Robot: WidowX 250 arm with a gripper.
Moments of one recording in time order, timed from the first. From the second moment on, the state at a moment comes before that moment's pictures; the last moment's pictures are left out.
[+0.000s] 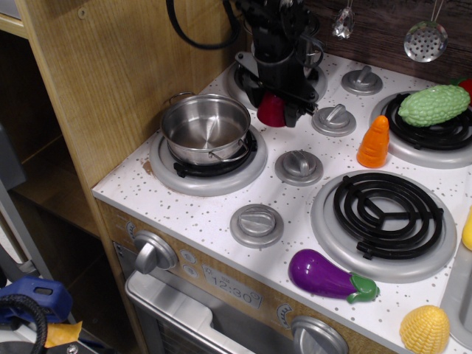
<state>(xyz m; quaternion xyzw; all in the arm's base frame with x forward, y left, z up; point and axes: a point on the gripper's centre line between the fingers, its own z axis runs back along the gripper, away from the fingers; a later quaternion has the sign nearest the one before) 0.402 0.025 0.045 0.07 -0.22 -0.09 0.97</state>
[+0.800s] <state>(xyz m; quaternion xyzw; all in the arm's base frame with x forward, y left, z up) 0.349 0.058 0.064 0.10 -0.23 -0.04 0.97</state>
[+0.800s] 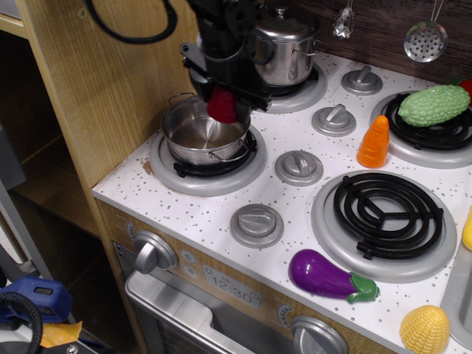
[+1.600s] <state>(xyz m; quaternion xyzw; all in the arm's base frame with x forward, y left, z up) 0.335 0.074 0.055 0.08 -0.25 -0.02 0.96</state>
